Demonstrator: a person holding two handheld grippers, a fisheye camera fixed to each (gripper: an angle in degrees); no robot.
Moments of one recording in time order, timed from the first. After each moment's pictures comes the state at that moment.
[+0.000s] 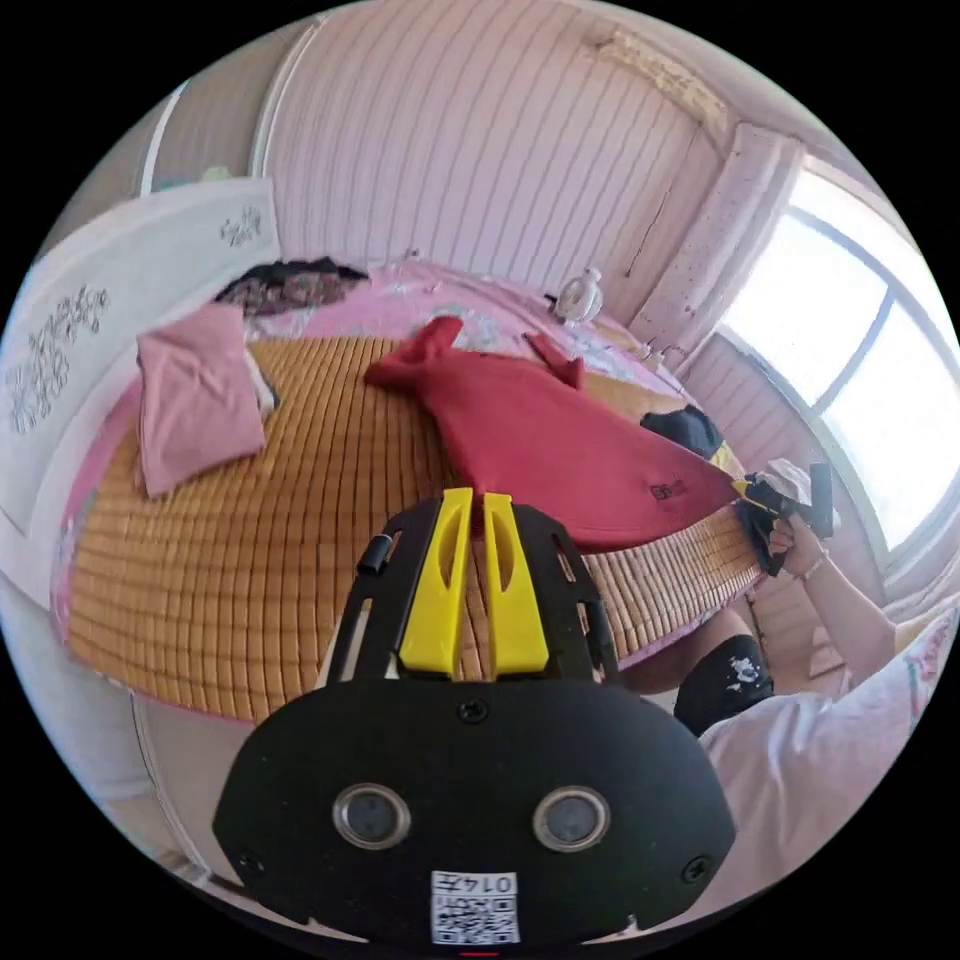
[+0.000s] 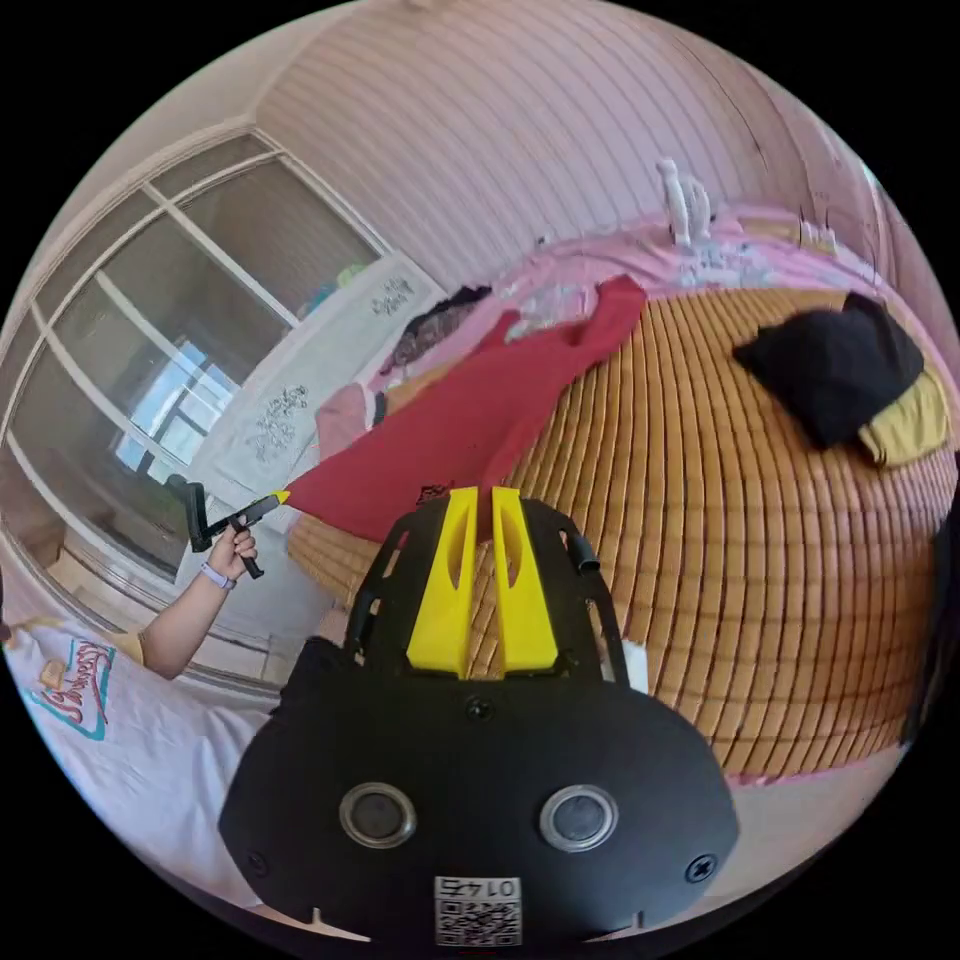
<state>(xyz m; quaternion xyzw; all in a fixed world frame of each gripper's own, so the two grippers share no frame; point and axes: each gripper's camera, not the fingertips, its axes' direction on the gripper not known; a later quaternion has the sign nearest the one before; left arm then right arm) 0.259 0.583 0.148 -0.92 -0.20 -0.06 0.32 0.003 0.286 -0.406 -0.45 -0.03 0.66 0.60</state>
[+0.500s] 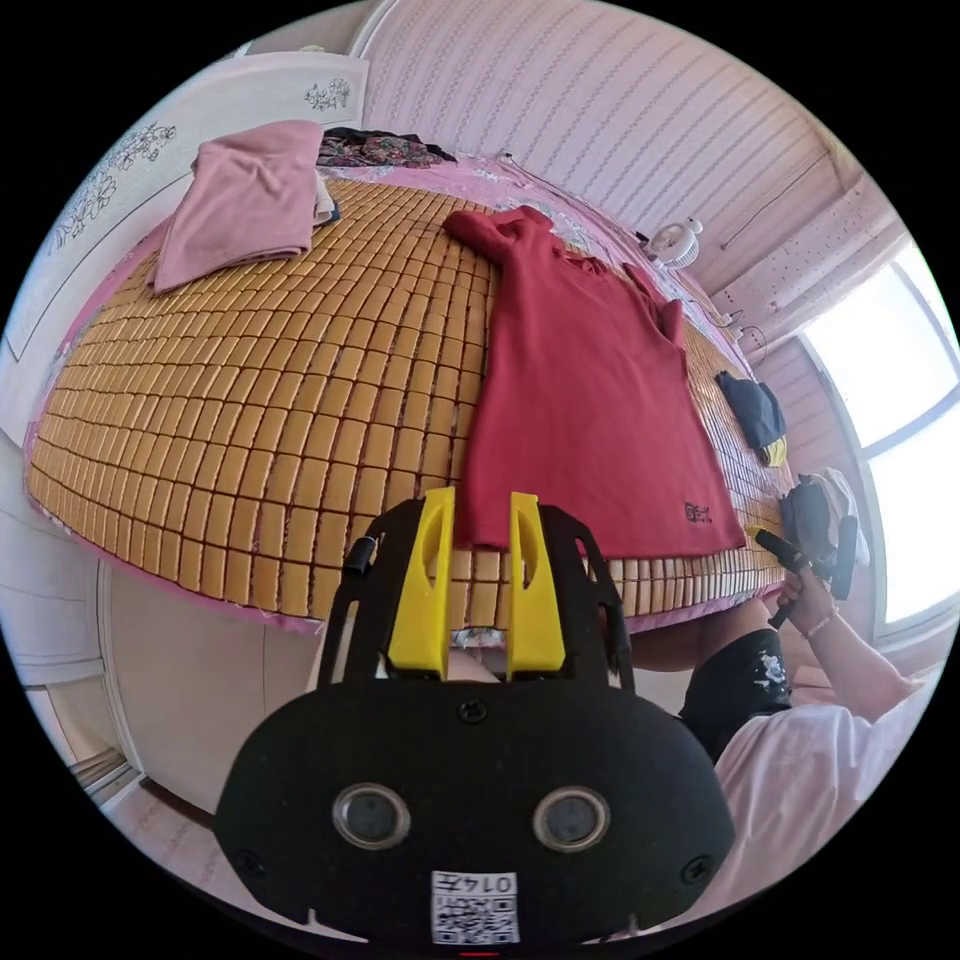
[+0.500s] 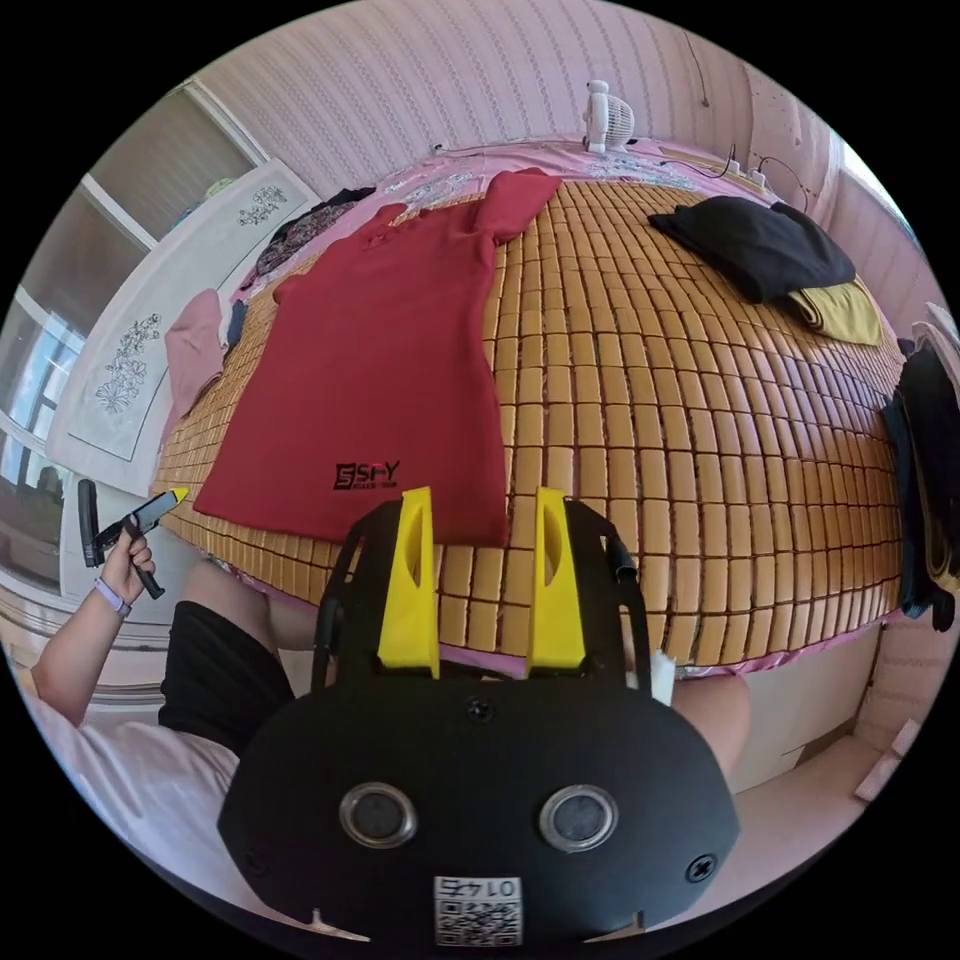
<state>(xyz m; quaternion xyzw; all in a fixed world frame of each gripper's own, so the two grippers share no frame) 0.292 0.622 0.033 -0.93 -0.30 -0.09 0.22 -0.137 0.333 -0.350 -0.63 0.05 0.58 0.52</state>
